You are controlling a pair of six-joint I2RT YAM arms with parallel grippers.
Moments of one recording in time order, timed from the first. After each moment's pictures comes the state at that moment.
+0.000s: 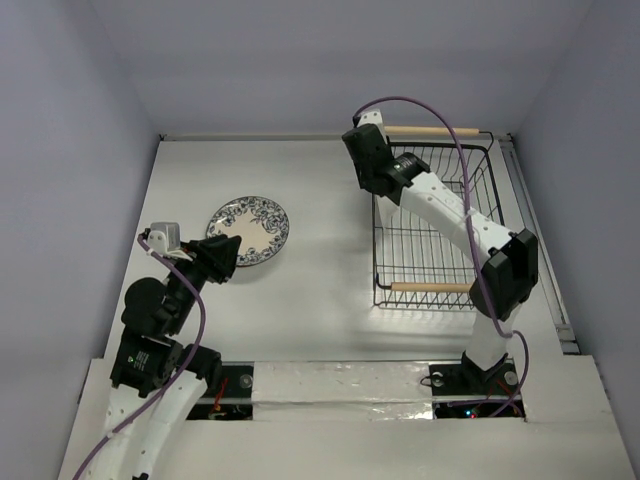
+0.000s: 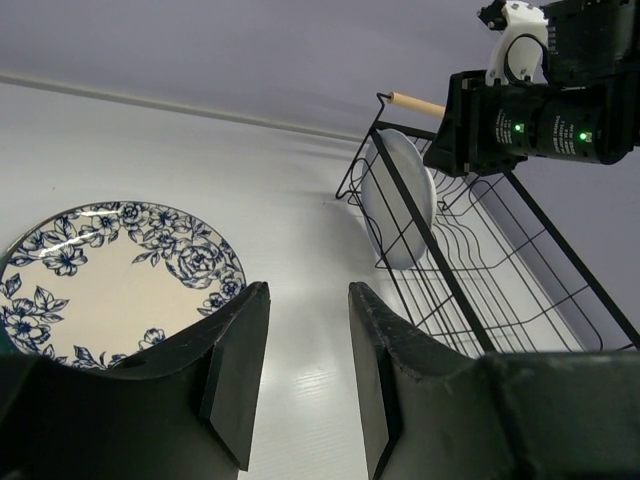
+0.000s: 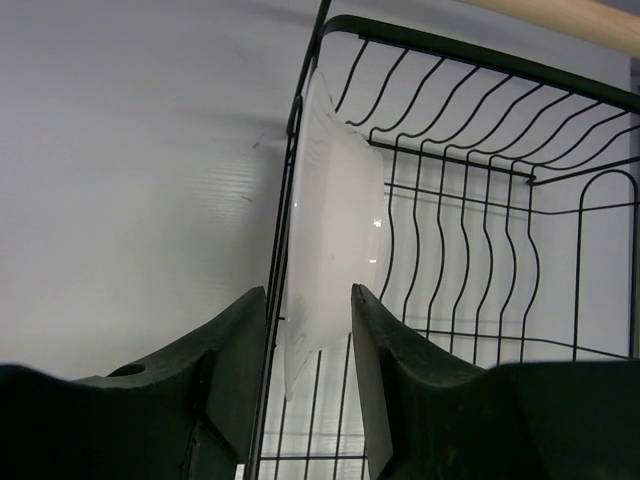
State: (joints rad) left arm -0.32 0.30 0.66 -0.32 0.04 -0.45; right arm 0.66 1.82 1.79 -0.69 0.65 0.18
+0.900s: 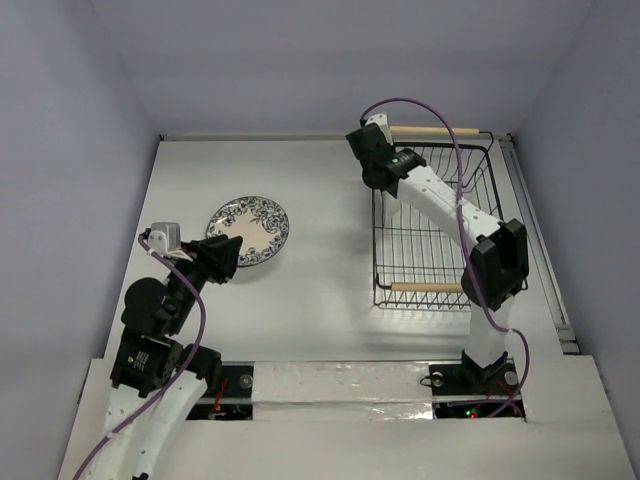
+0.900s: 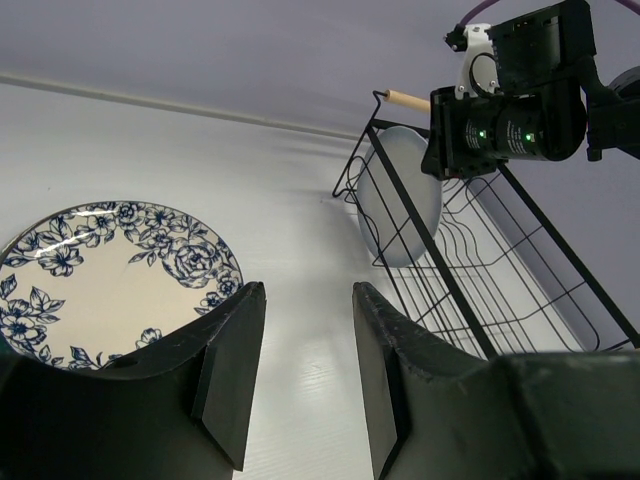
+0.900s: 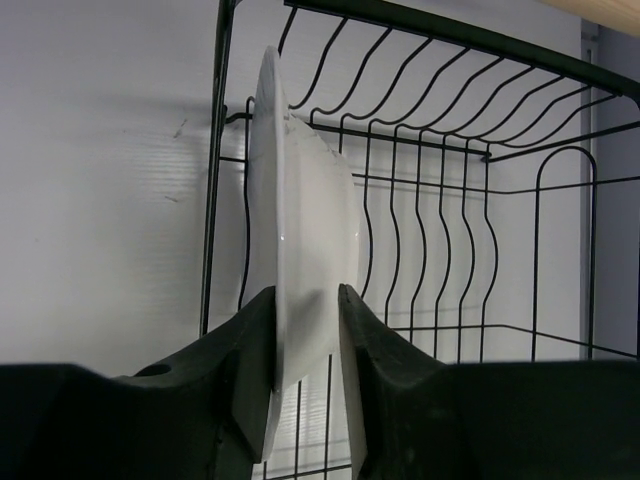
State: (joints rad) left arm -0.32 0.30 0.66 -0.32 0.05 -0.45; right arm 0.59 1.91 1.82 -0.73 0.71 0.16
